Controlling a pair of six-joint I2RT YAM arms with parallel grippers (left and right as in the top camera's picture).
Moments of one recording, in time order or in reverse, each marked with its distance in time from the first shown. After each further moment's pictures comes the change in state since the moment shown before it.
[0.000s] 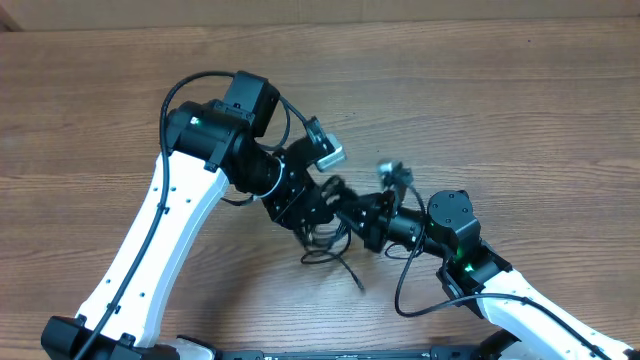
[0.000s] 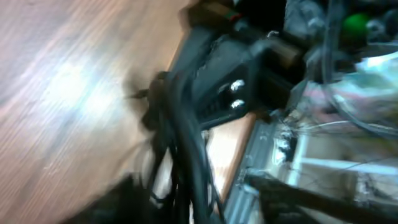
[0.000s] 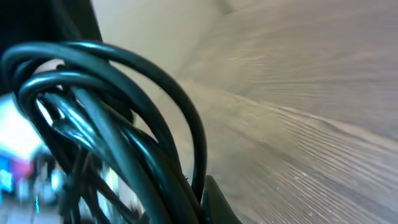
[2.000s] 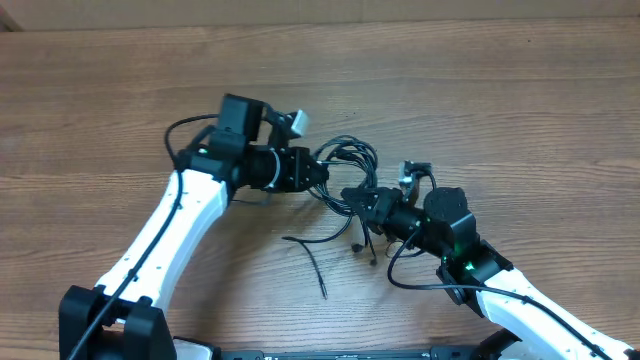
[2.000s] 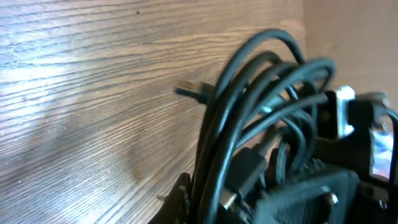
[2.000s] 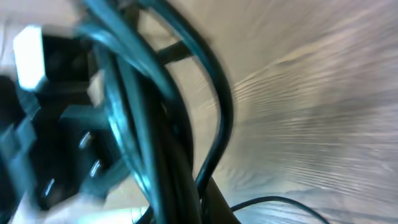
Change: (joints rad) left arm 0.127 -0.008 -0.451 0.768 0.140 -0.821; right arm -0.006 0.000 0.006 -0.107 0.099 0.570
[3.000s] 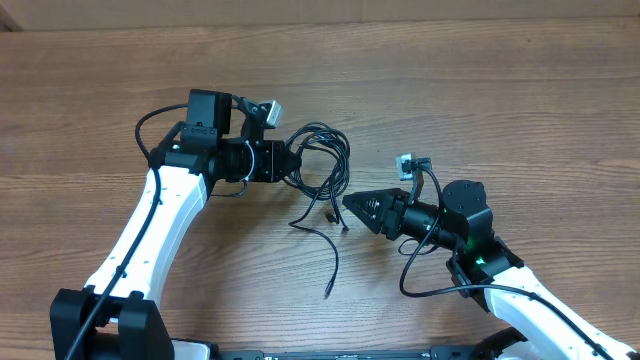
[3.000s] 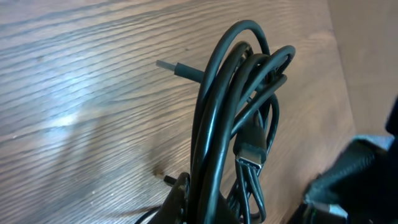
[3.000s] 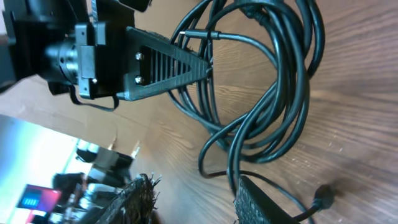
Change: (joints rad) left arm 0.100 0.000 0.000 -0.006 -0.052 0.222; right arm -0.114 -0.001 -0.003 0.013 -0.214 -0.504
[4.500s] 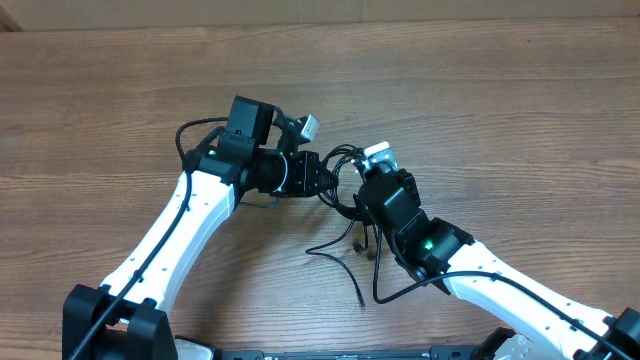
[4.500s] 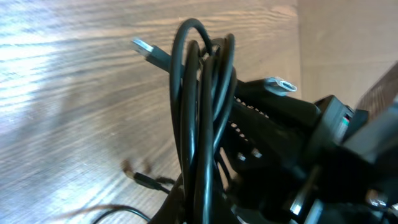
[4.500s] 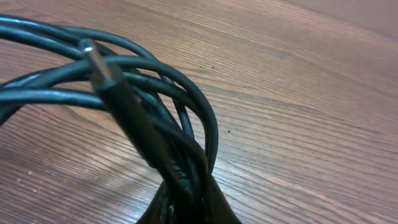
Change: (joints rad) left arm -0.162 0.000 0.000 0.001 0.058 -0.262; right arm 0.322 0.167 0.313 -0.561 1.099 -0.584
